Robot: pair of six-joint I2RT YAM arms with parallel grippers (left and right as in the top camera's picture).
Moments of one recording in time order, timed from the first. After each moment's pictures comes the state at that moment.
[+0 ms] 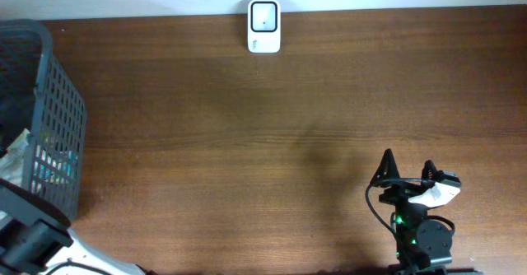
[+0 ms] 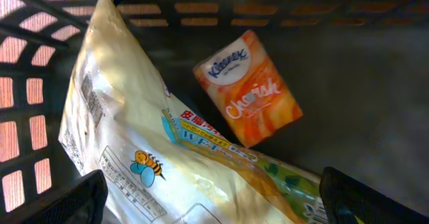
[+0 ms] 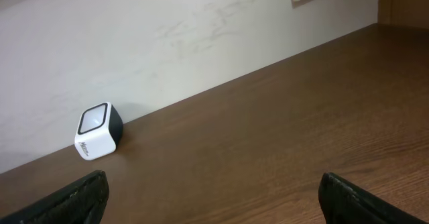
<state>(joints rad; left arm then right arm) 0.82 2.05 1.85 -1.12 -0.24 -0.77 0.09 0.01 0.01 -0.05 0.25 0.37</state>
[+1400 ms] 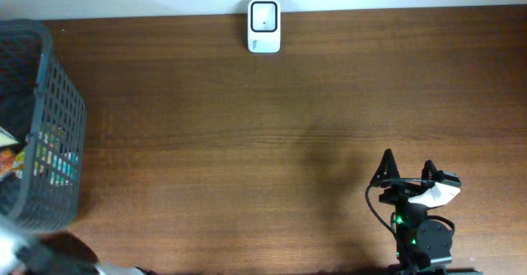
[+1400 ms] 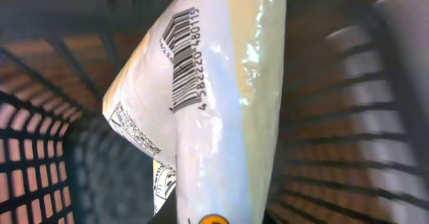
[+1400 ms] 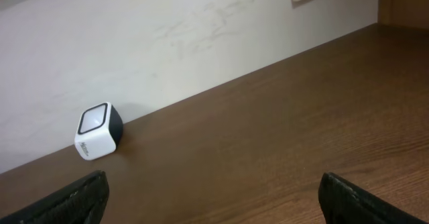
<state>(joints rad) 0.82 1.75 2.05 -1.16 -0.12 -0.59 0.09 0.01 0.01 -0.05 0.25 0.37</state>
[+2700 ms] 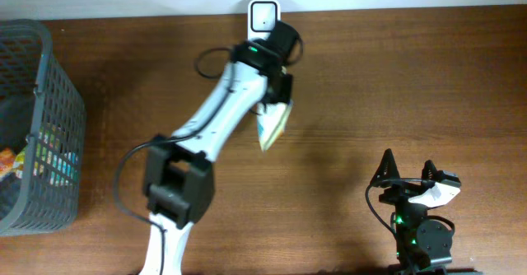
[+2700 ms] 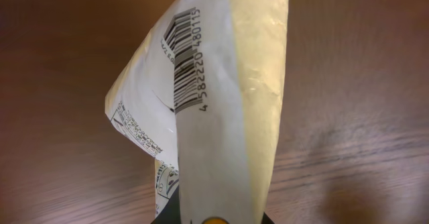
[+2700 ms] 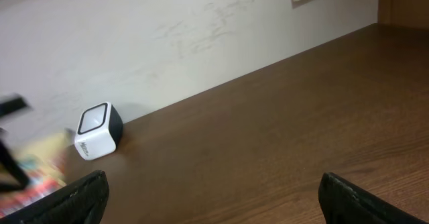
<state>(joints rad) -0.56 2.23 2.04 -1.09 -0.05 -0.33 0.09 0.01 0.01 -0.05 0.25 0.37</state>
